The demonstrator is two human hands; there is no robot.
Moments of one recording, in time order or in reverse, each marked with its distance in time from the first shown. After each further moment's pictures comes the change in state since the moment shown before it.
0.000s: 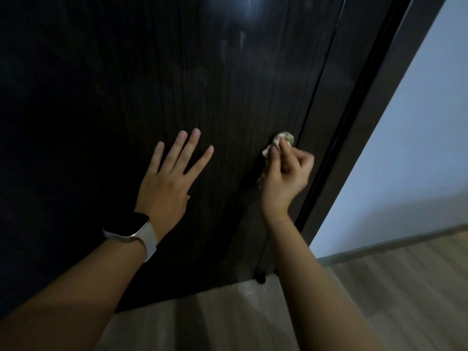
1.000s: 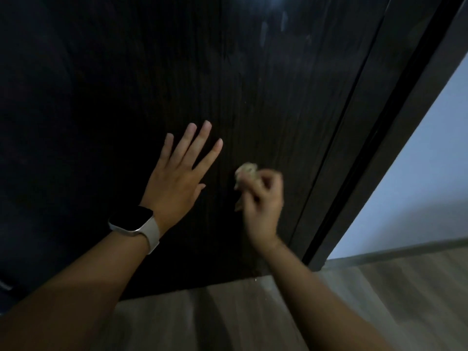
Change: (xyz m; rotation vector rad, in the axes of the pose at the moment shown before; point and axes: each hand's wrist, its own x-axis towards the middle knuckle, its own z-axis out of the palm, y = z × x) left_hand -0.019 -0.036 0.005 0.045 0.146 0.047; right_hand -0.095 0.015 0.002 -0.206 -0.519 -0.236
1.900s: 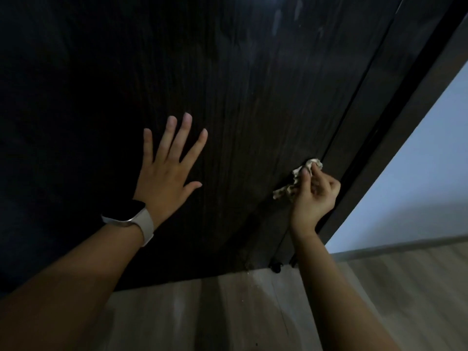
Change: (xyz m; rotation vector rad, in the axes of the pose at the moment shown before) left_hand -0.015 -0.006 0.024 -0.102 -0.007 -0.129; right_hand 0.021 0.053 -0.043 0.142 0.488 0.417
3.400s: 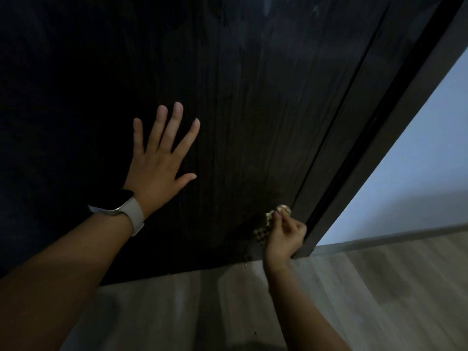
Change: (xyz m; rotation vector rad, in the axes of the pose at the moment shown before) left_hand 0.001 -0.006 0.001 0.000 -0.003 0.026; right_hand -0.089 0.048 -0.032 -0.128 -0.019 0.467
